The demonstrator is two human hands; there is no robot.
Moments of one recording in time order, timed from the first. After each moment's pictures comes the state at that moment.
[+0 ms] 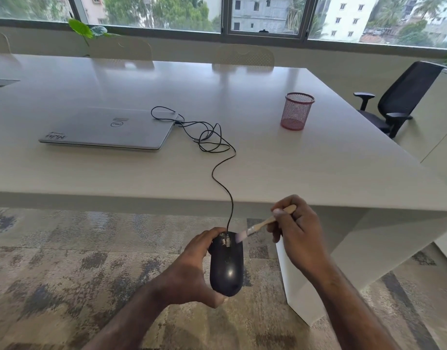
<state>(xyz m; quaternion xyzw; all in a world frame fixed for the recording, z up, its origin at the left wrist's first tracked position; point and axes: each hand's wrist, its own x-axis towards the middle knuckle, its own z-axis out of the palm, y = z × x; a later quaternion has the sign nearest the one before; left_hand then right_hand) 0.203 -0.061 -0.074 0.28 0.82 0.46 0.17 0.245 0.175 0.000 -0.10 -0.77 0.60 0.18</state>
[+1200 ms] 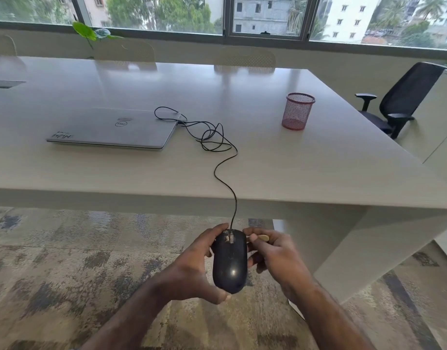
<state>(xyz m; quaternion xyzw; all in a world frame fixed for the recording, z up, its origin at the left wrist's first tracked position) 0.207 -0.064 -0.065 0.26 0.80 0.49 0.23 0.259 0.145 -0.035 -0.16 -0.69 0.71 -0.02</state>
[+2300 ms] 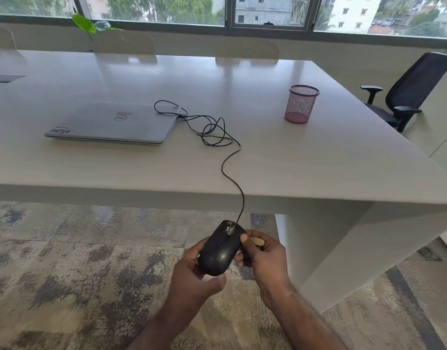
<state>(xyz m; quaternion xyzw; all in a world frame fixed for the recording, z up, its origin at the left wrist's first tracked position) 0.249 -0.046 -0.109 0.08 0.68 0.72 0.08 0.254 0.115 -0.073 -0.23 -0.61 0.76 0.08</state>
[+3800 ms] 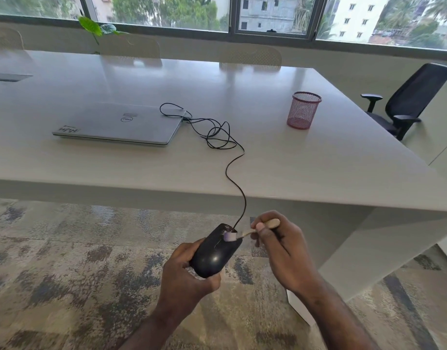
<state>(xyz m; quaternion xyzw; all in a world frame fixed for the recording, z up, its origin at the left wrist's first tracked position) 0.244 -0.064 -0.107 0.14 0.80 0.57 -0.07 0.267 0.143 -0.020 0.05 -0.80 0.57 0.19</state>
